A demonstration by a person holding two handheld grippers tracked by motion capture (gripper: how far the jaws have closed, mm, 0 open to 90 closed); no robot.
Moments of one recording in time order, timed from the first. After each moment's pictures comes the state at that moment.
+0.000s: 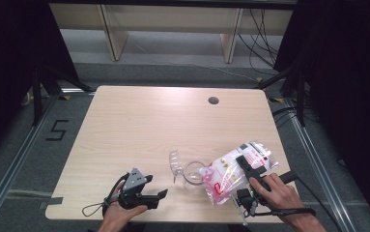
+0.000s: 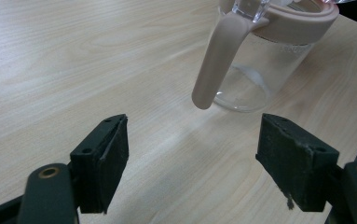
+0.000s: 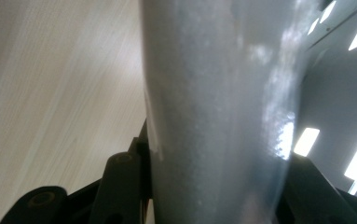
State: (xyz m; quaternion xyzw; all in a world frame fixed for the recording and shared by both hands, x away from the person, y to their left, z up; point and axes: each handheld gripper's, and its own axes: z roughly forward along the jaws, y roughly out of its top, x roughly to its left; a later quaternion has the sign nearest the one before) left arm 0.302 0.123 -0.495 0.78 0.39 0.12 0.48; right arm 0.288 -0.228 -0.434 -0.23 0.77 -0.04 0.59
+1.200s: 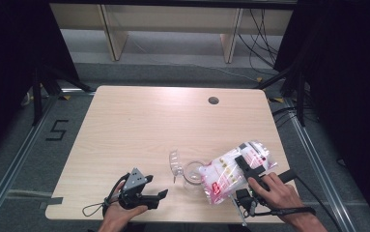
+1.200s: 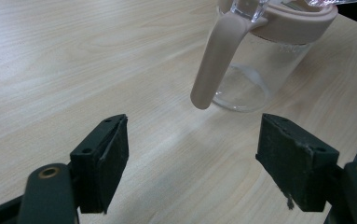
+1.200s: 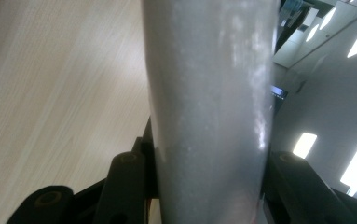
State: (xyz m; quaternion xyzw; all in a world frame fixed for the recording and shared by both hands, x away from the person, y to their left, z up) left arm 0.302 0.122 -0.495 0.78 0.39 0.12 0.48; right arm 0.288 -0.223 -0.427 -0.26 0.77 -0.07 0.58
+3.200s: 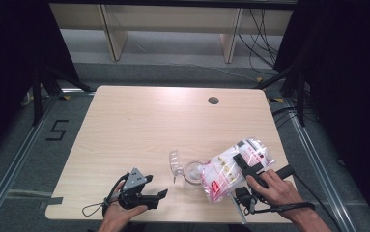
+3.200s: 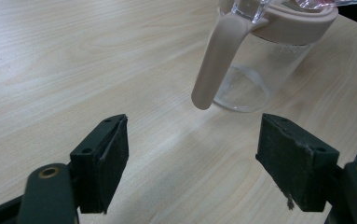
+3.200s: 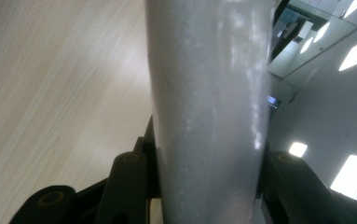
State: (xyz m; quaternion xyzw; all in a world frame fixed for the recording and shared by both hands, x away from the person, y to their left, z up) left arm 0.302 0.123 -0.494 0.78 0.38 0.12 0.48; right arm 0.293 -0.224 -0.428 -0.27 0.76 -0.07 0.59
